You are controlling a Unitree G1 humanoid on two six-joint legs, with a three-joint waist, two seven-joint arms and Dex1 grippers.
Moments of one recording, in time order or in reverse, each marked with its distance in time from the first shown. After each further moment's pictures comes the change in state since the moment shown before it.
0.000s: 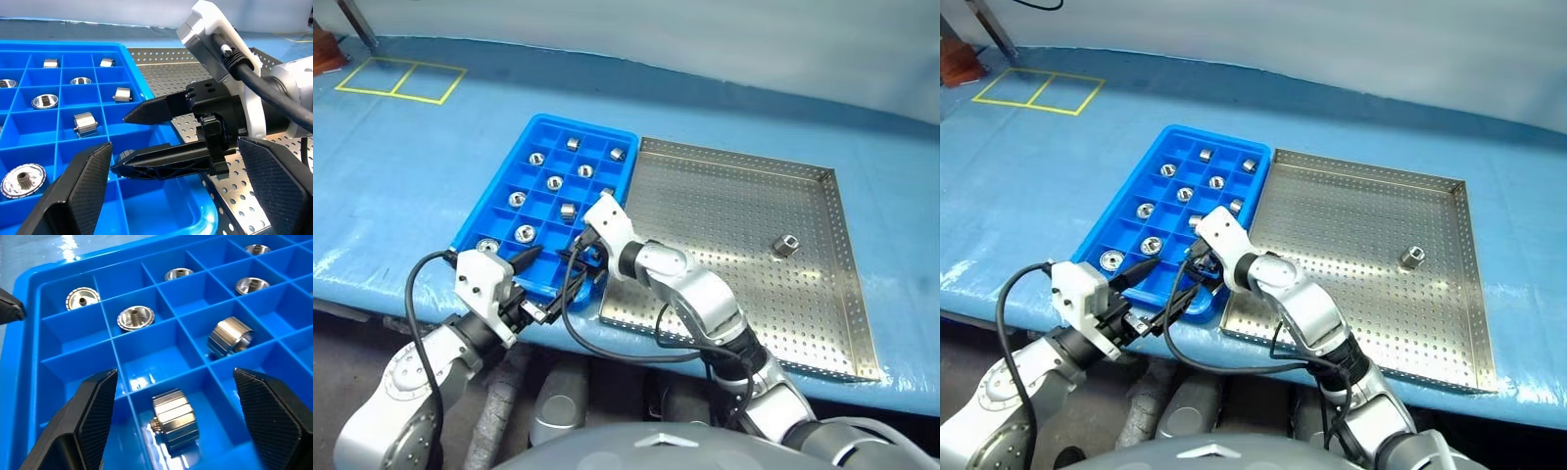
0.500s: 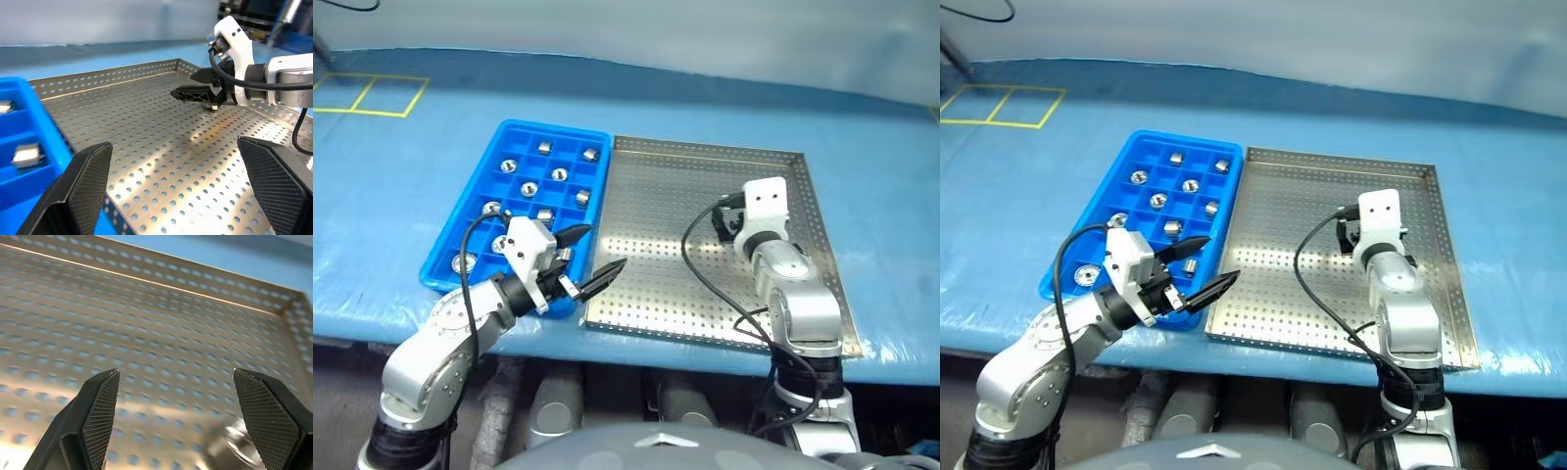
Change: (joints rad) left arm -0.334 0.009 -0.198 0.216 -0.002 0.007 -0.122; right arm 0.212 -0.124 -0.508 -0.126 -0.131 0.047 -0.325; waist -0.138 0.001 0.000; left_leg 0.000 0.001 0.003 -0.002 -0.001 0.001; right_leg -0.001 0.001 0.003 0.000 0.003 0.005
